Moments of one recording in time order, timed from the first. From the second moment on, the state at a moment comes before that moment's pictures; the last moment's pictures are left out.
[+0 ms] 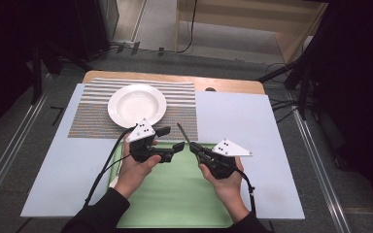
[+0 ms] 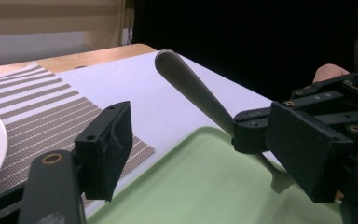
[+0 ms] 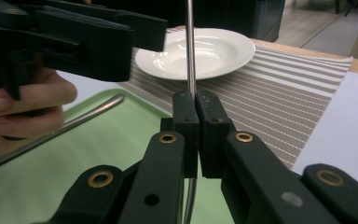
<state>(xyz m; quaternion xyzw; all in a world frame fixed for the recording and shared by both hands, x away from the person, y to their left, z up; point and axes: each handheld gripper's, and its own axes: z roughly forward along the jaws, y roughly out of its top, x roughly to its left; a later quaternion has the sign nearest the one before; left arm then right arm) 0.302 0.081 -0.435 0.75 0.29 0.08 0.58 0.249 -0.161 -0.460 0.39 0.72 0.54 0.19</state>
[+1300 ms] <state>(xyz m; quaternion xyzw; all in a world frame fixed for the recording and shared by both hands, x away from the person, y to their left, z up) 0.302 0.087 -0.424 0.74 0.25 -0.03 0.62 0.236 -0.141 -0.455 0.33 0.72 0.59 0.17</state>
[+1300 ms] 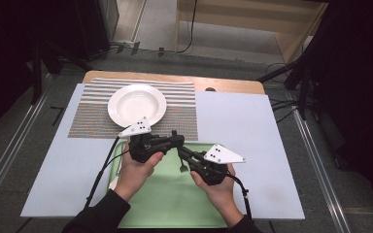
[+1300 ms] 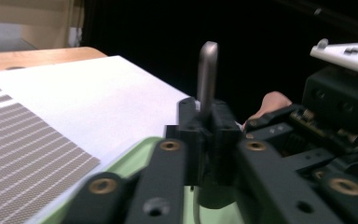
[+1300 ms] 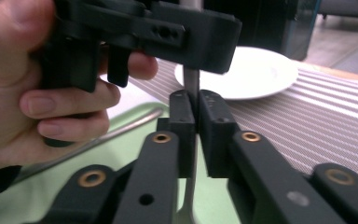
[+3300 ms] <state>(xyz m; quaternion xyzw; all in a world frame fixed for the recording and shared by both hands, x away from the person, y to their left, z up) 0.268 0.181 -0.430 0.72 0.27 -0.06 0.64 0.209 -0.311 -0.493 0.47 0.66 0.50 0.32</state>
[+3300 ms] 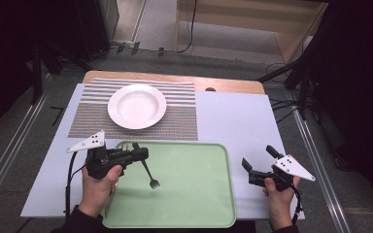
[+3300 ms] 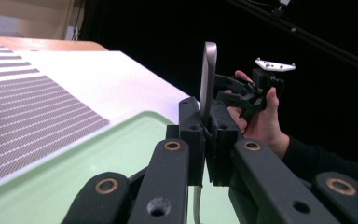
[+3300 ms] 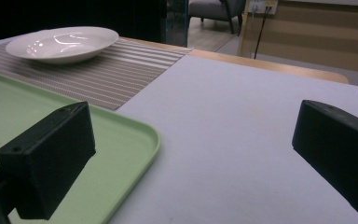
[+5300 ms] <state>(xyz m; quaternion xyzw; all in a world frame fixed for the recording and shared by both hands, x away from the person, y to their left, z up) 0.316 0.169 -0.489 0.78 0.44 -0.03 0.44 0.191 -0.351 -0.515 0.50 0.64 0.50 0.32</state>
